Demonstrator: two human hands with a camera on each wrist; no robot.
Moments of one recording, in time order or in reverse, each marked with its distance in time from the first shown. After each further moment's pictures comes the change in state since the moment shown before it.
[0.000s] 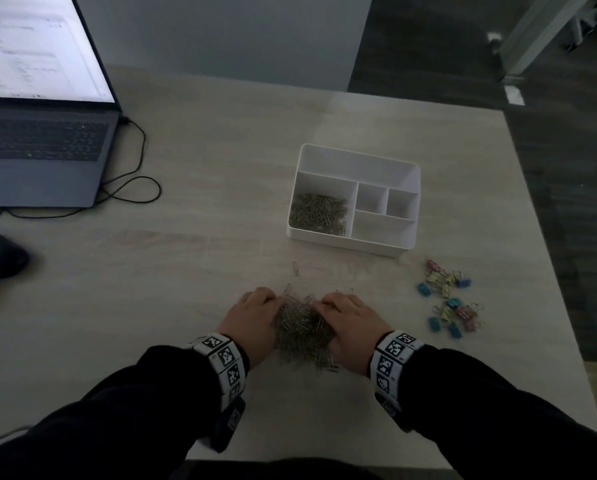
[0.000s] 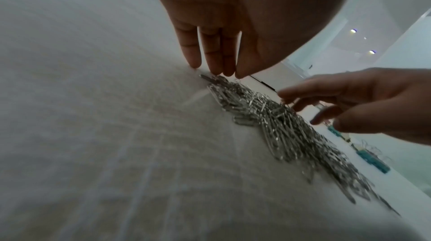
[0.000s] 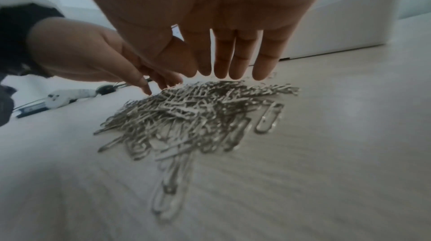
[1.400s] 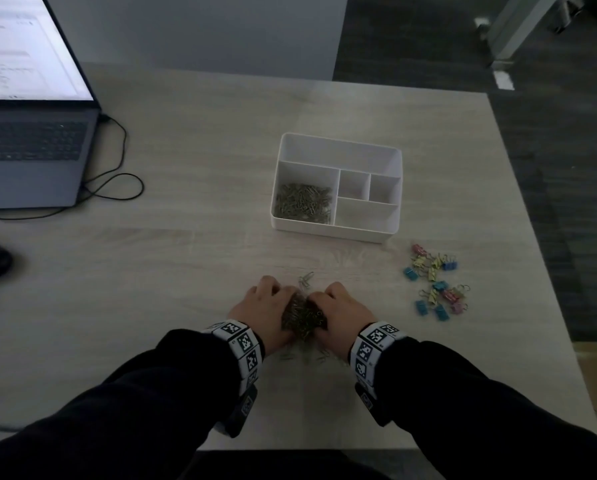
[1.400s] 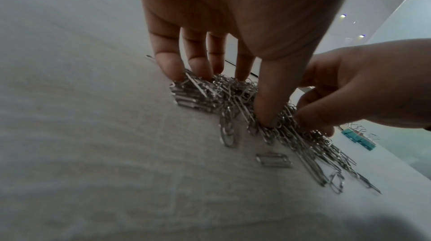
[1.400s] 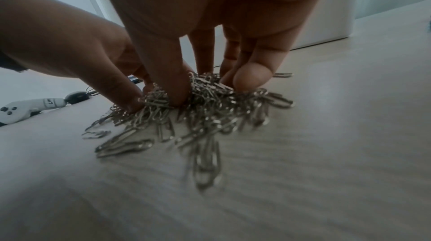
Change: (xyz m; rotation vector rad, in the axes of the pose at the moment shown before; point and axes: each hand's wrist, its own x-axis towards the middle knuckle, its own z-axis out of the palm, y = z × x) left_hand 0.011 0.036 0.004 0.013 -0.127 -0.023; right_hand -0.002 0.002 0.010 0.202 0.025 0.136
